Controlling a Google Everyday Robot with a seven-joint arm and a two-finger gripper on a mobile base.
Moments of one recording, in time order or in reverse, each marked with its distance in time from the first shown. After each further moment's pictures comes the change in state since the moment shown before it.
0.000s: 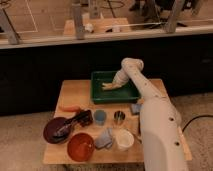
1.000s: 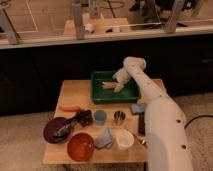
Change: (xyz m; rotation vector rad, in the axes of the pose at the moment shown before) arm 0.002 -0.006 -0.015 0.034 -0.003 -0.007
